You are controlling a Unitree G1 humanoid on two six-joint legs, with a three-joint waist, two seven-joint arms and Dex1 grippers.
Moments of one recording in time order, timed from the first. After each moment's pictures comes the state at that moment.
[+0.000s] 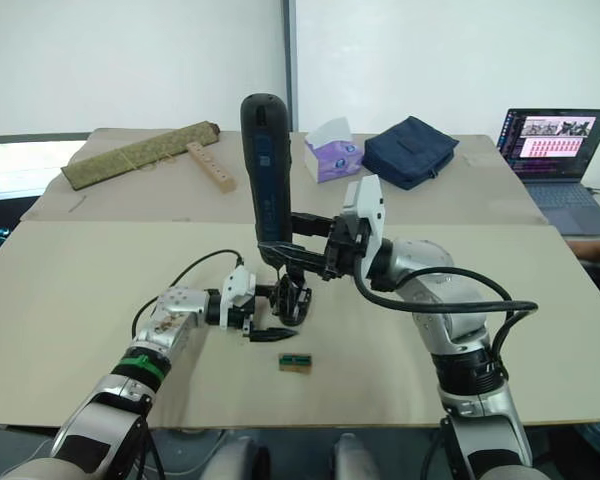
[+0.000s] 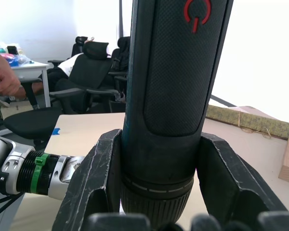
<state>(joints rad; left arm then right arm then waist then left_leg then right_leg) -0.60 0.33 -0.19 0.67 -0.19 -0.16 -1.33 -0.60 -0.39 0.07 -0.22 0.60 0.42 0.94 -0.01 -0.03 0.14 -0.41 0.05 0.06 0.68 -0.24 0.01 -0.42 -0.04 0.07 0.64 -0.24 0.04</state>
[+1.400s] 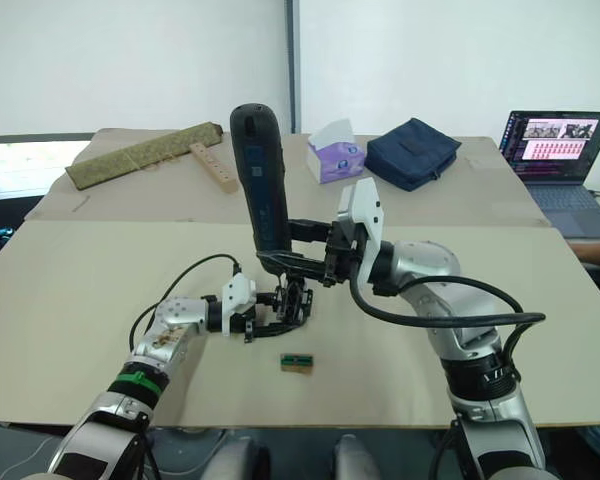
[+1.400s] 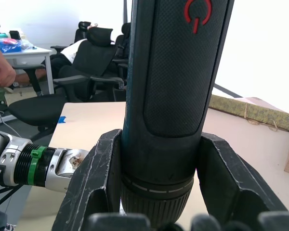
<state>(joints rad) -0.50 0.32 -0.19 0.52 -0.13 -0.17 -1.19 -0.58 -0.45 0.10 -0.31 0.61 0.51 0.90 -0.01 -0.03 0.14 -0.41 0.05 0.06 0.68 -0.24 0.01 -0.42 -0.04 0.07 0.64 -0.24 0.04</state>
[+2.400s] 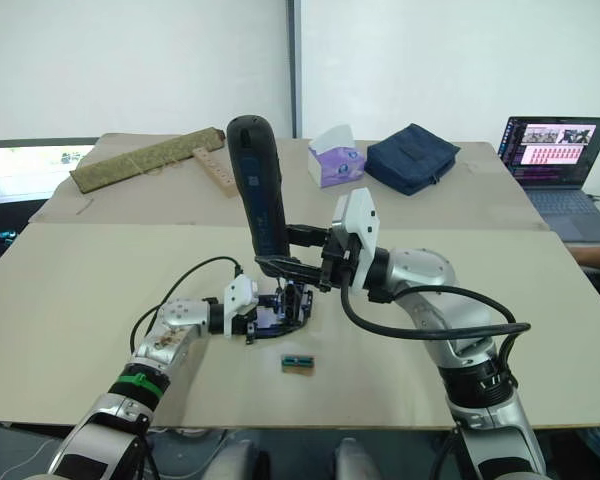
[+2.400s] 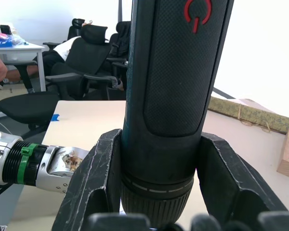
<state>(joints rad) -0.50 0.32 -0.20 0.52 -0.13 -0.14 -1.17 -0.54 -0.44 0.14 -0.30 0.58 0.45 0.87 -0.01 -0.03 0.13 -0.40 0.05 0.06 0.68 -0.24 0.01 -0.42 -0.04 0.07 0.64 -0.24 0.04</state>
